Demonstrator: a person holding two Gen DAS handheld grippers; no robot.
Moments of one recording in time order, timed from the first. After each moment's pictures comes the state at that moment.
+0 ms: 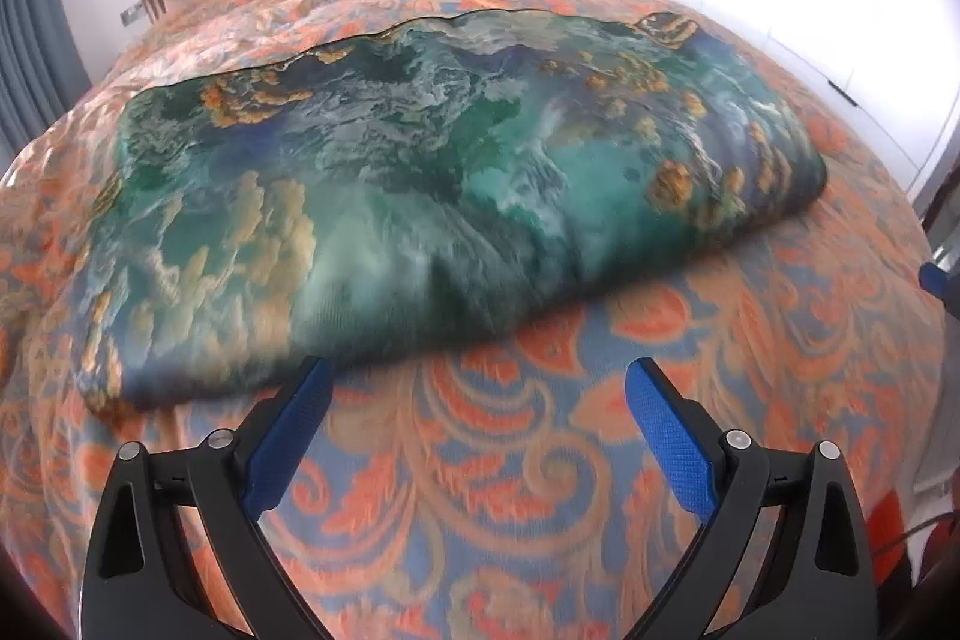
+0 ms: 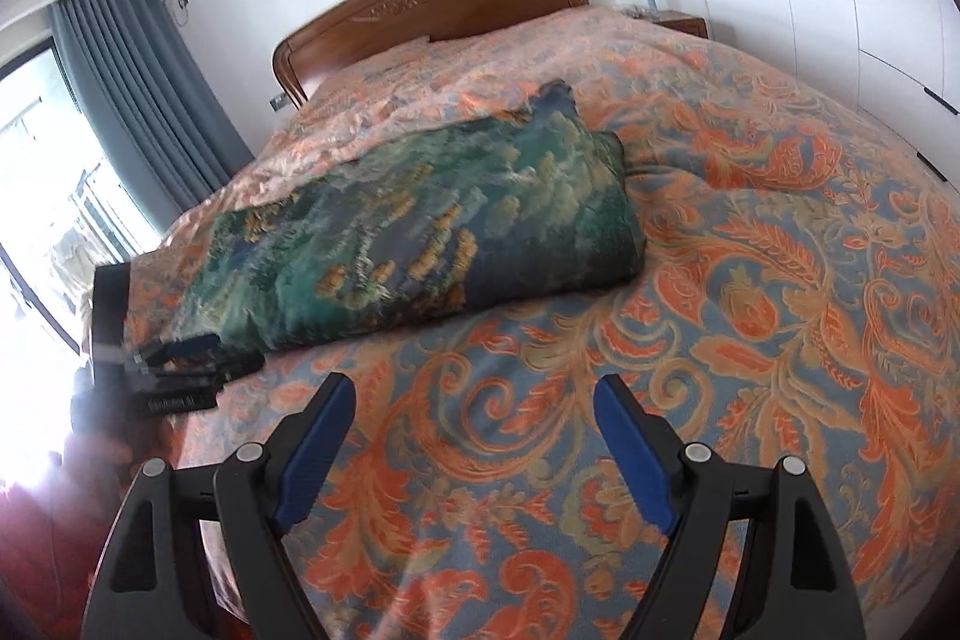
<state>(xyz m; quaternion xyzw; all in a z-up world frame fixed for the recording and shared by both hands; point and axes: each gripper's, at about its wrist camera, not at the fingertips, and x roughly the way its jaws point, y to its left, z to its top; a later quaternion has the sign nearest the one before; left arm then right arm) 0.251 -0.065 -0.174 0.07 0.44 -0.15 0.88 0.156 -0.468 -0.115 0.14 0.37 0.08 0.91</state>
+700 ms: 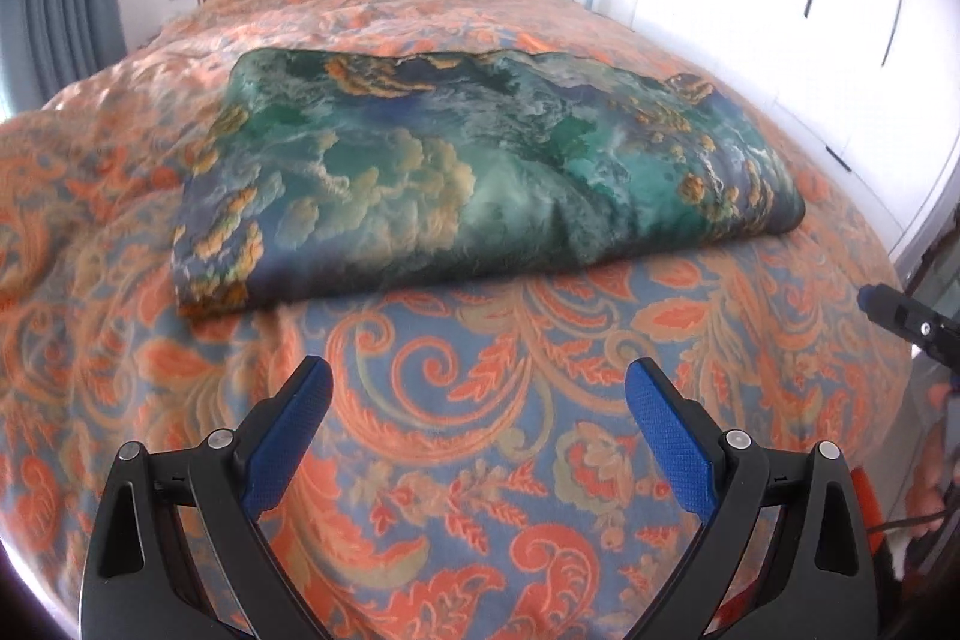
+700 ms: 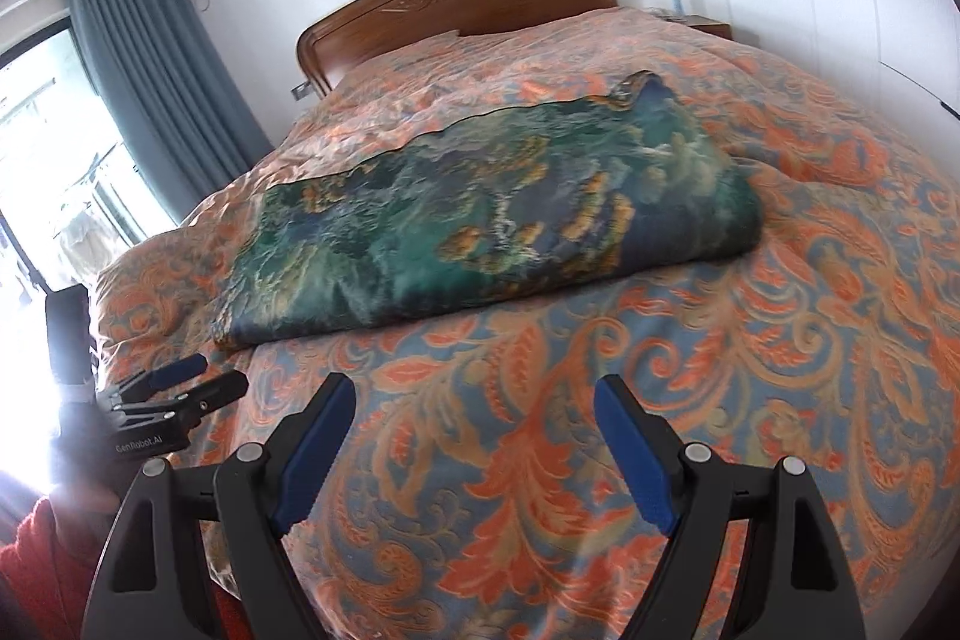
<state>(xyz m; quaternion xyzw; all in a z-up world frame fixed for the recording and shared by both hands) 0.198 0.018 -0.162 0.00 0.41 -0.13 0.90 0.142 -0.372 -0.112 0.12 0.38 0.10 0.91</state>
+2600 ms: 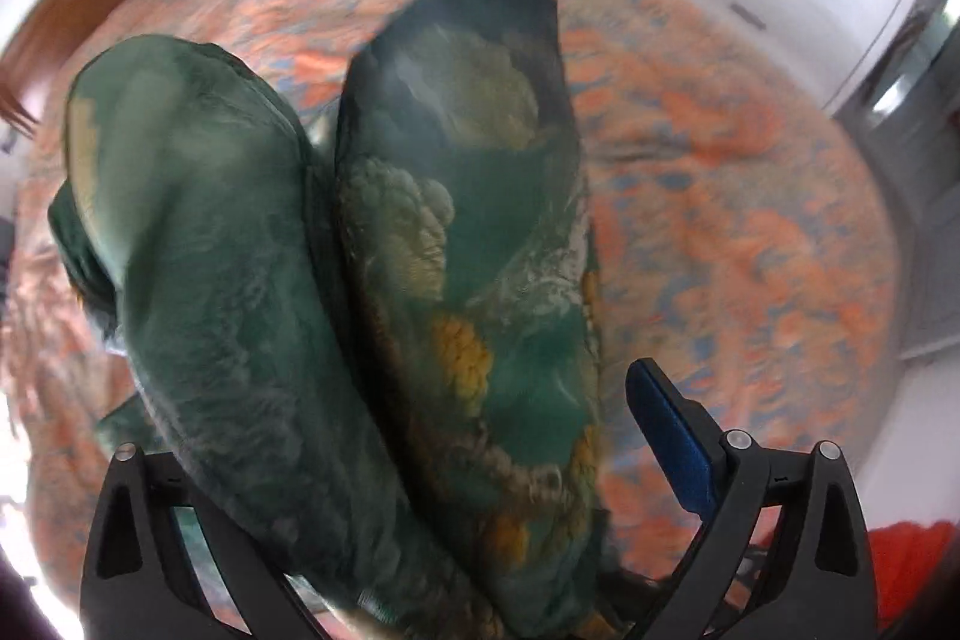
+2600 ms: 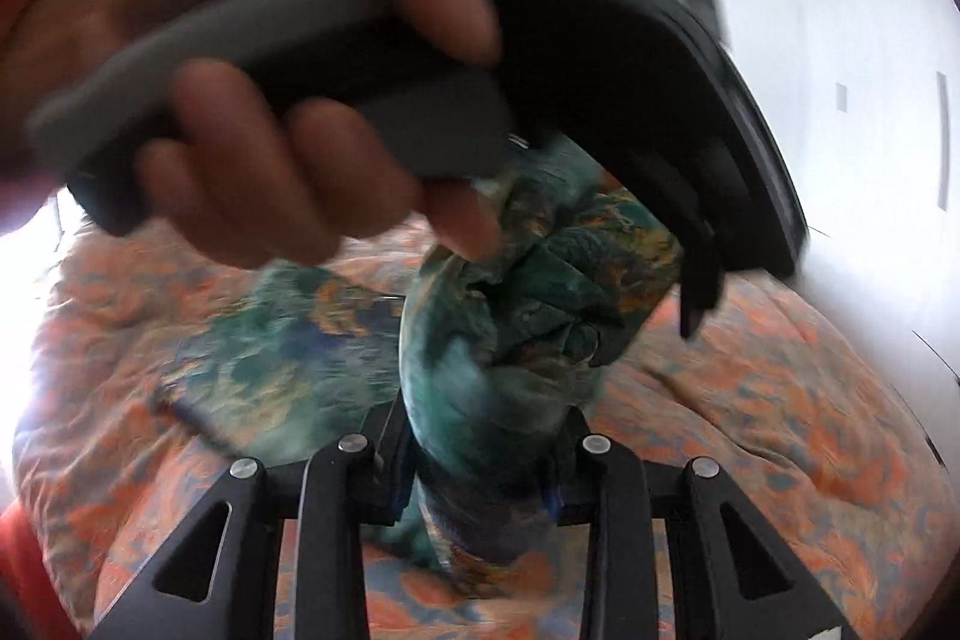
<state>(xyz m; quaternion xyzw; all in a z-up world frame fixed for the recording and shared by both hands) 0.381 -0.210 -0.059 0.22 0.54 -0.22 0.78 0.211 -0.296 -0.071 -0.08 0.20 0.15 0.97</state>
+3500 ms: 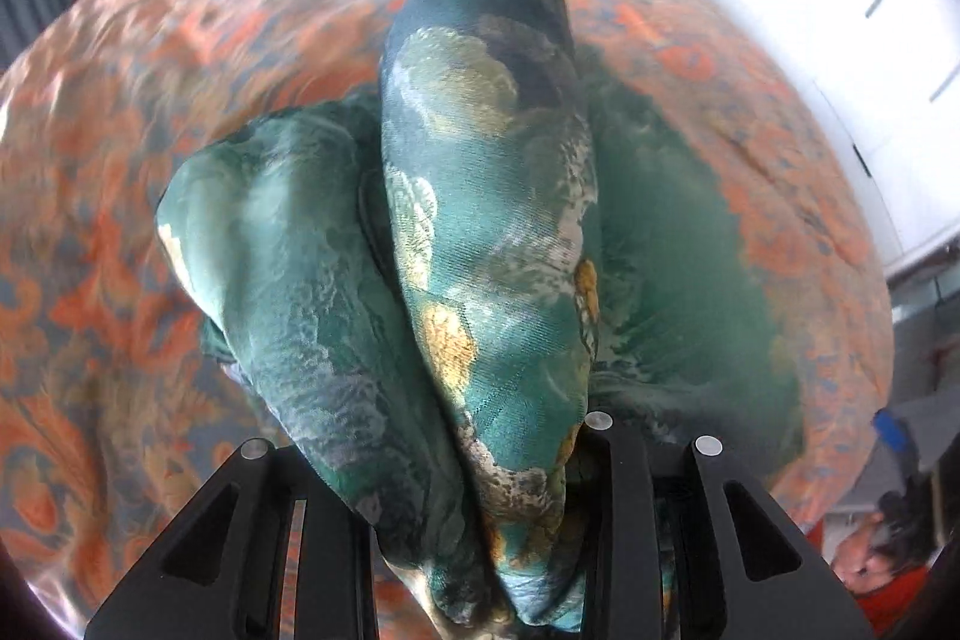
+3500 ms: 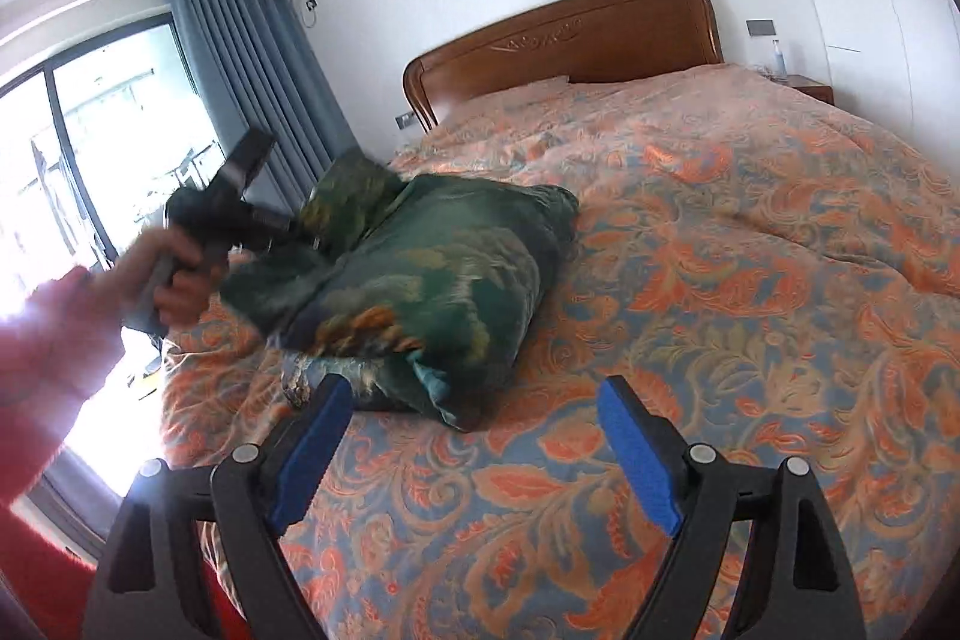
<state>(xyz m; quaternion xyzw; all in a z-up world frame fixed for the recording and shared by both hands) 0.379 0.133 -0.143 -0.03 0.56 -0.14 0.82 0.183 -0.341 -0.089 0.11 0.30 0.21 0.92</state>
